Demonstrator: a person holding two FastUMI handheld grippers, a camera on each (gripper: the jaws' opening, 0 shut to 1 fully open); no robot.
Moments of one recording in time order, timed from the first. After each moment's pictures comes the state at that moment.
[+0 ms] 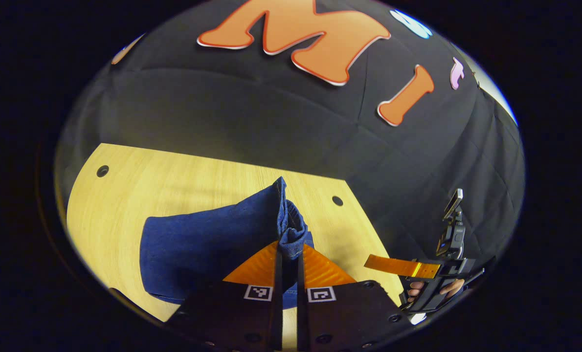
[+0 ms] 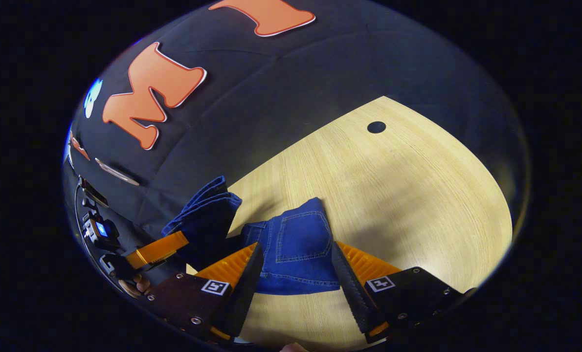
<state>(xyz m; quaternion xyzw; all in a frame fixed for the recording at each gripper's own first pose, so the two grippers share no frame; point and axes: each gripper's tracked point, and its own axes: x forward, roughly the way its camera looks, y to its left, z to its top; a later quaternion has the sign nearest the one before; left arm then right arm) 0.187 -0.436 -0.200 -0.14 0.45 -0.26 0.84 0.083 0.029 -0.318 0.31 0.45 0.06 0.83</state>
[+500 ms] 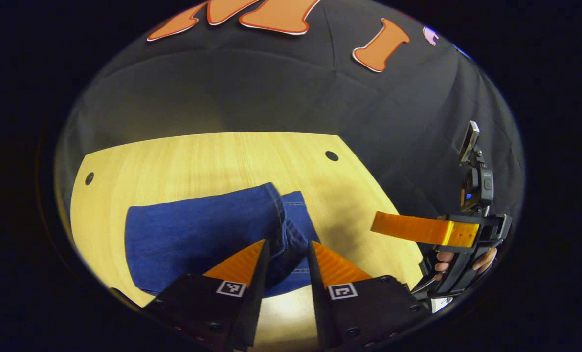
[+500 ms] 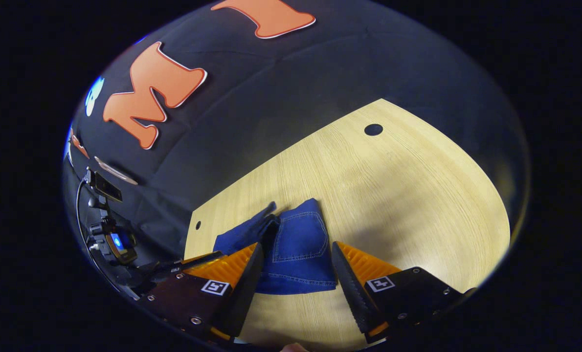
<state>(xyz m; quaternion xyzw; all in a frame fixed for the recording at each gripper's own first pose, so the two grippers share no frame) 0.135 -0.487 -0.245 -0.06 0.50 -0.31 0.81 0.081 0.027 -0.315 0.31 0.44 0.06 0.84</state>
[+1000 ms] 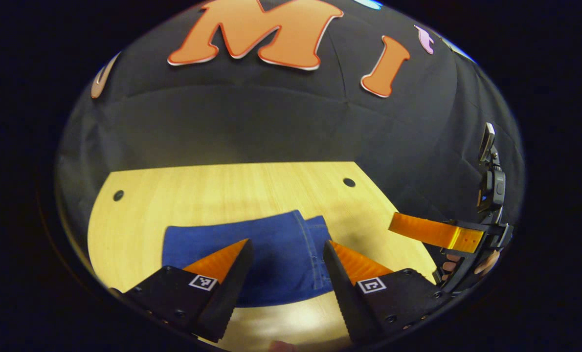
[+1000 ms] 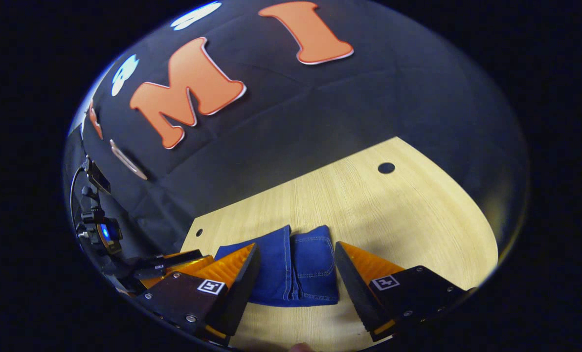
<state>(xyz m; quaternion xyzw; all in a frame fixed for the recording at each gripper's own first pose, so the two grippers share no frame) 0.169 -0.420 -0.198 -0.03 0.41 -0.23 0.88 0.098 0.037 -0.266 0.23 0.35 0.08 0.90</state>
